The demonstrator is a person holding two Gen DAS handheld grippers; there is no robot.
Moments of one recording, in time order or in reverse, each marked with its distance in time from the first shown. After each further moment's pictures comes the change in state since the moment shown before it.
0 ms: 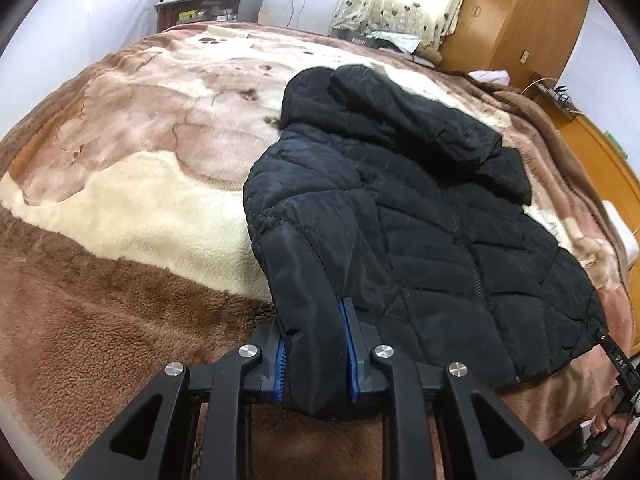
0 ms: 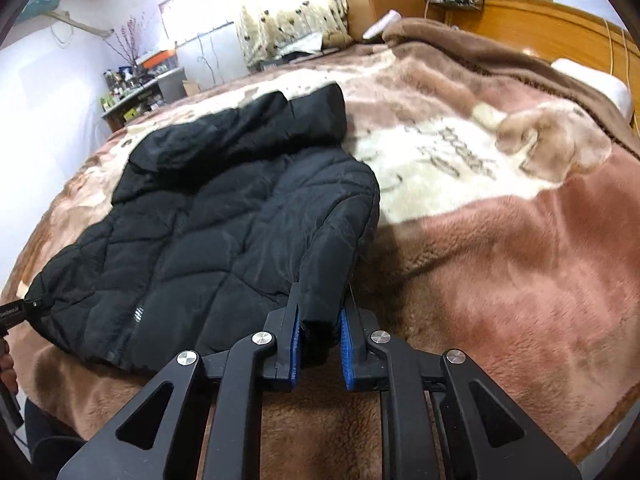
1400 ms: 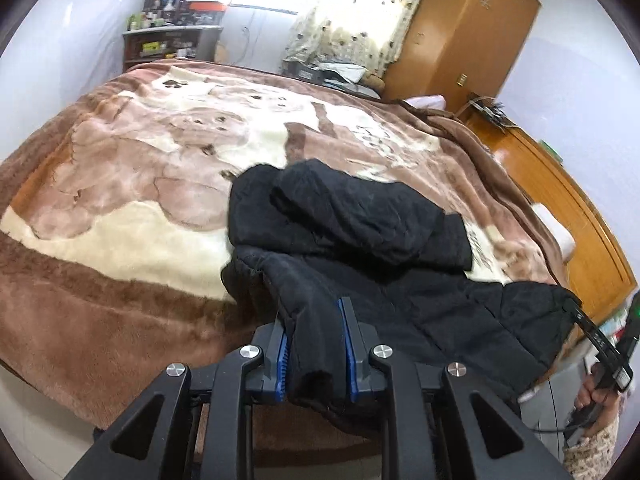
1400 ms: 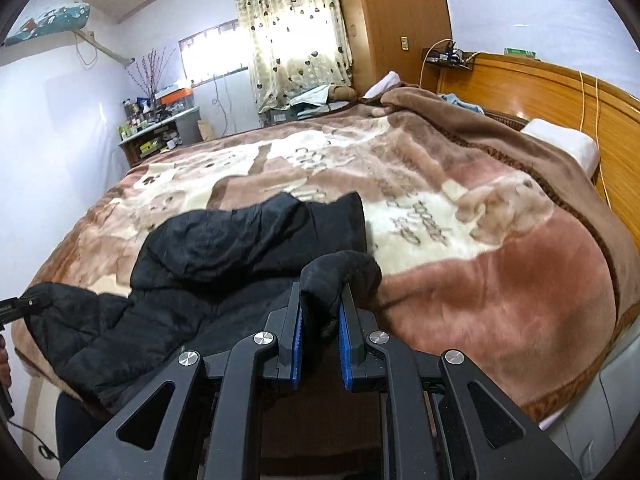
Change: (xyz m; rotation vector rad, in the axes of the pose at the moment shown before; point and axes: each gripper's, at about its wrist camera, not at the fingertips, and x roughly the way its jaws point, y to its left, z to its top) left arm -0.137 -0.022 0.011 0.065 -0.089 -0.161; right arm -0.134 0.004 0.032 -0.042 -0.153 -0.007
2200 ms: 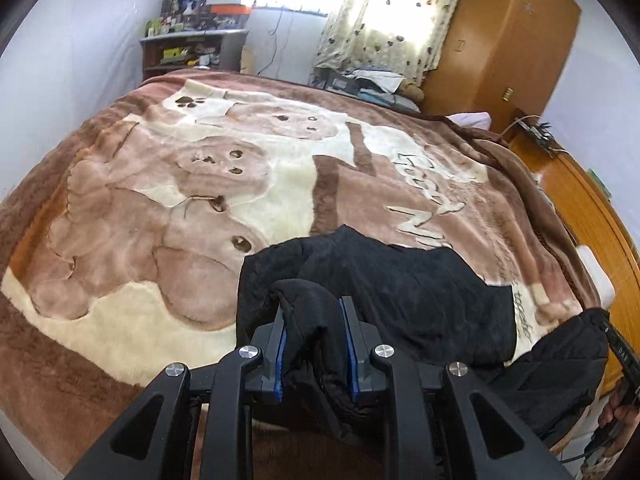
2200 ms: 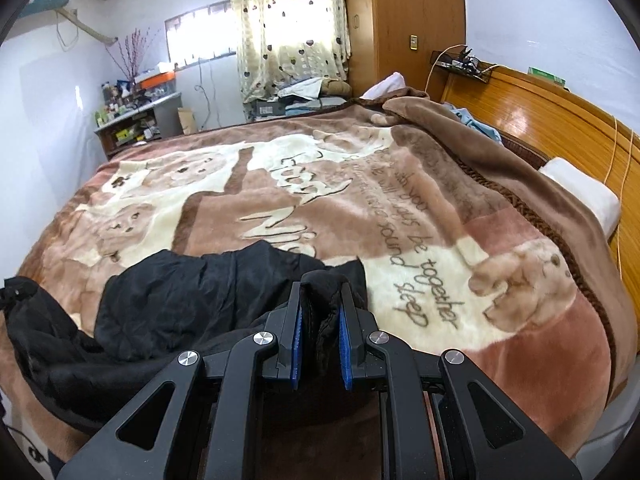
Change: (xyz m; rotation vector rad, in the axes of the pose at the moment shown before) left arm 0.097 -0.001 0.152 -0.049 0.009 0.125; right arm 0.111 0.024 0.126 -0.057 0.066 -0.092
